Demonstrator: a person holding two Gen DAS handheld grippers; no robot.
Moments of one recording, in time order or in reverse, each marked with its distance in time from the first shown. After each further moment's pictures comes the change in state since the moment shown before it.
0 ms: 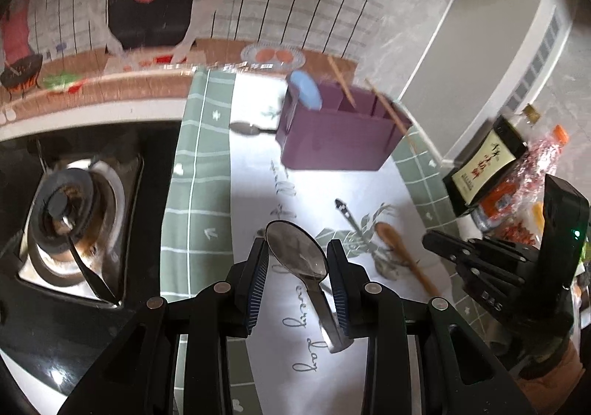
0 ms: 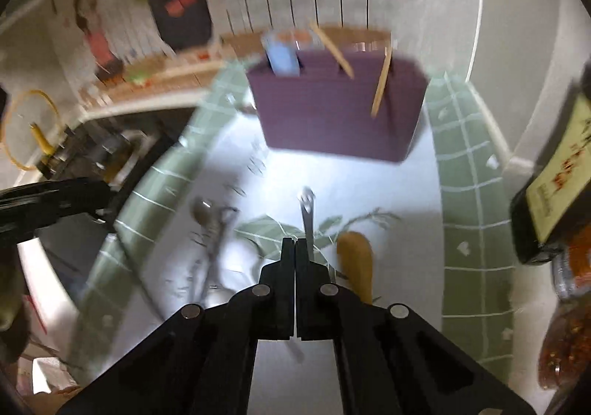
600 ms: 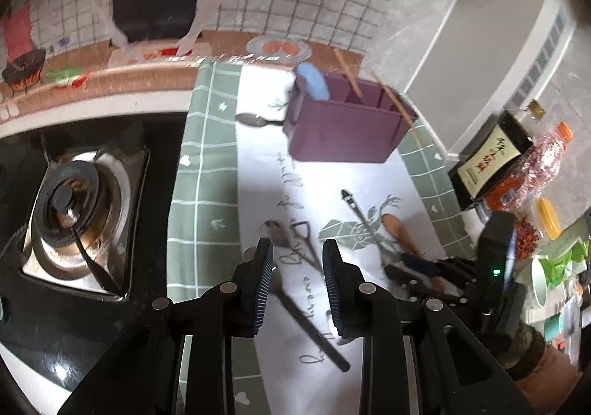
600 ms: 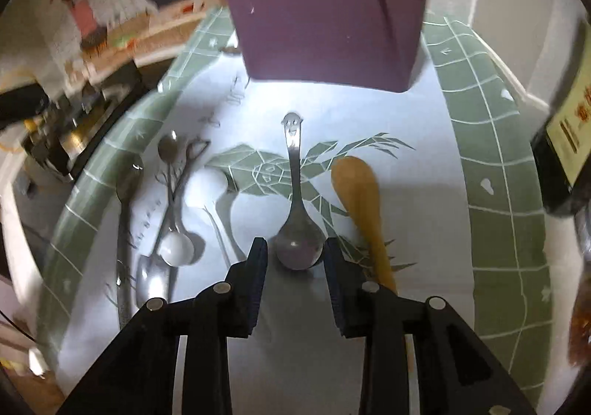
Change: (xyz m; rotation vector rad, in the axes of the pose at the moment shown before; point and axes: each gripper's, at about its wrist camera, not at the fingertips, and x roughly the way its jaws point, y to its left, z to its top) left arm 0.006 0.008 -0.004 -0.024 0.050 0.026; right arm 0.064 -0.002 -0.044 -0.014 0.153 -0.085
